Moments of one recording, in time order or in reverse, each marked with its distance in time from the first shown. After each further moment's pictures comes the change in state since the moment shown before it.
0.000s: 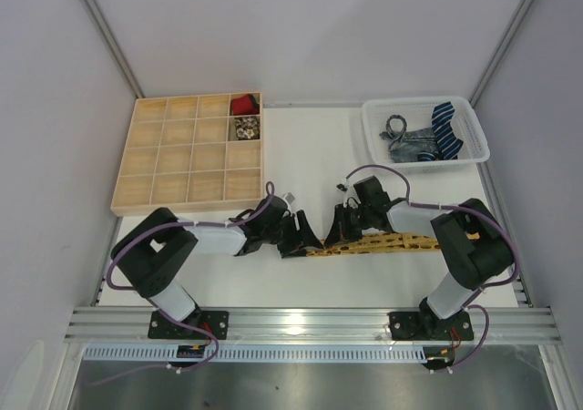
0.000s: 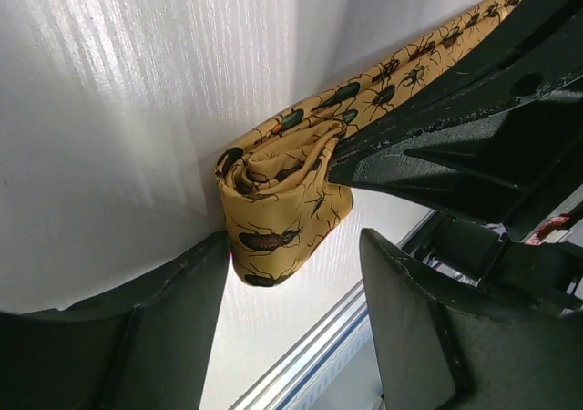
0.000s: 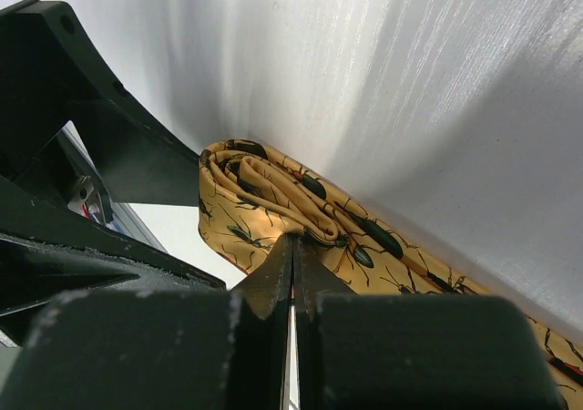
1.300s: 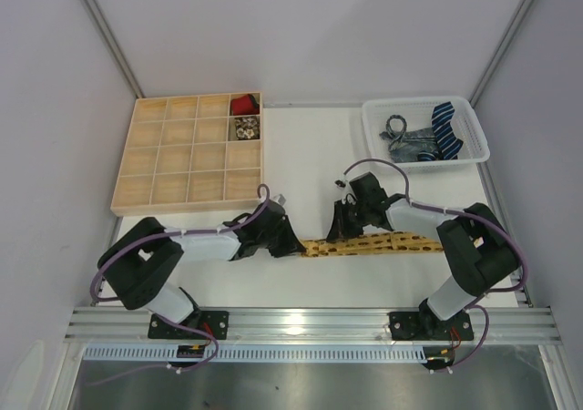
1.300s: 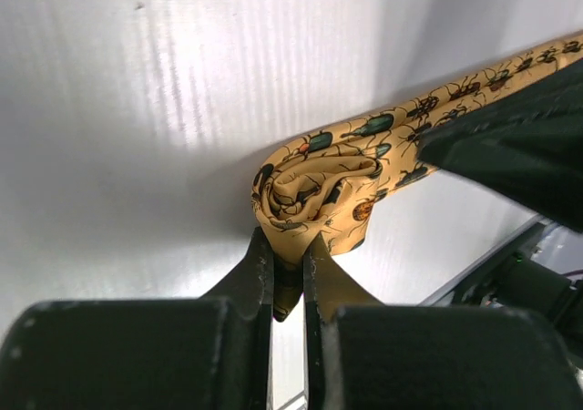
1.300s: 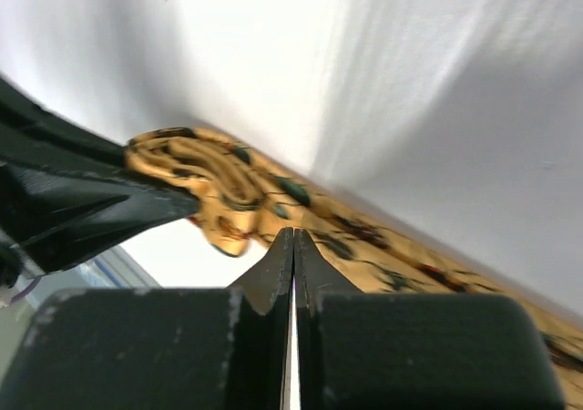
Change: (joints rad) left arm -0.021 -0.085 -0.029 -0.116 -0.194 0.029; right arm 0.047 -0.049 0.053 -0.095 0.137 -0.023
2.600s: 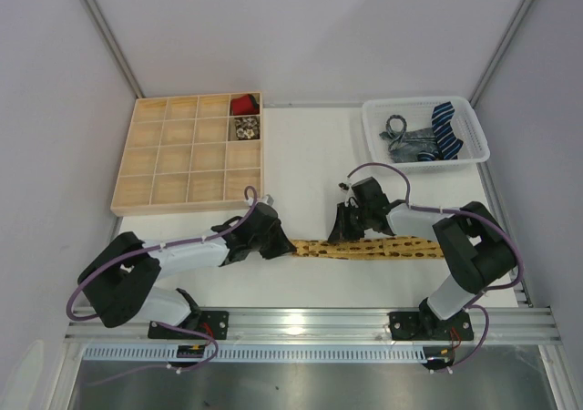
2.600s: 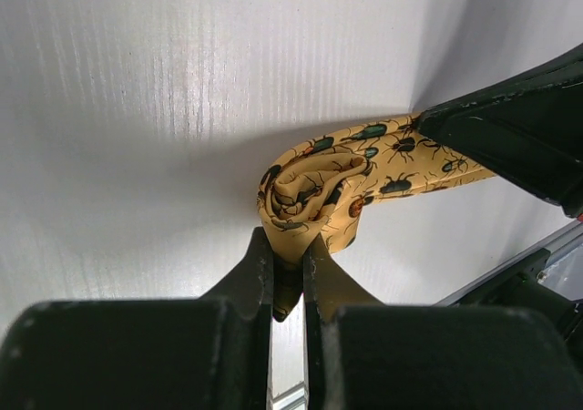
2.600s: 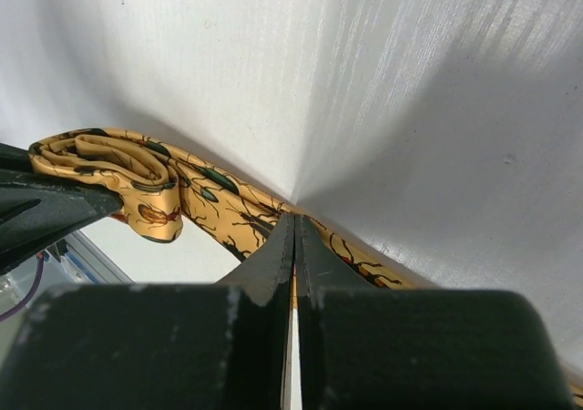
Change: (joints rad) left arm -0.002 -0.157 -0.043 -0.133 -0.112 -0.032; right arm -0.018 0.021 -0.066 0.105 0.056 0.042
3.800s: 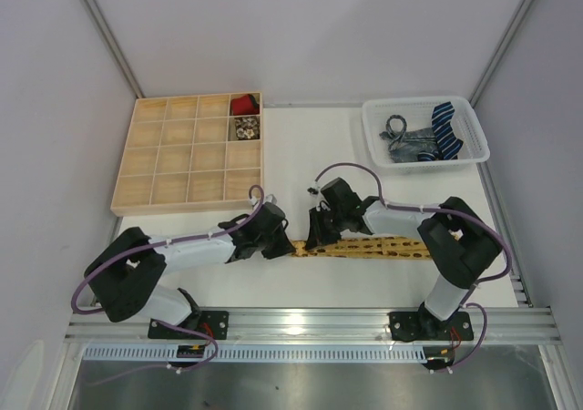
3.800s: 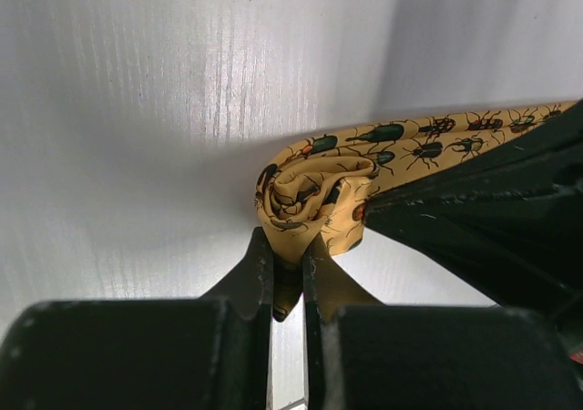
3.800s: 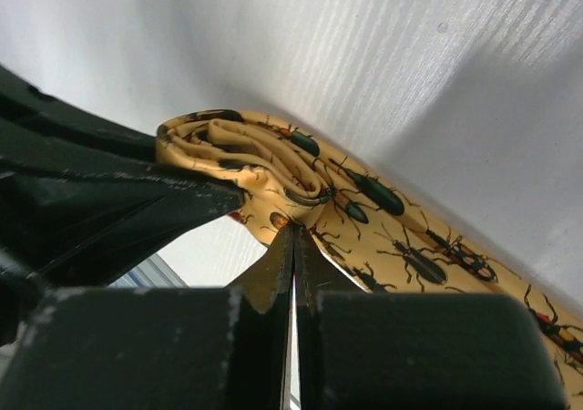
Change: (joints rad) left arm -0.040 0.042 0.060 -0.085 -0.073 0.011; right arm 0.203 0.068 0.167 -0.093 -0.014 0.014
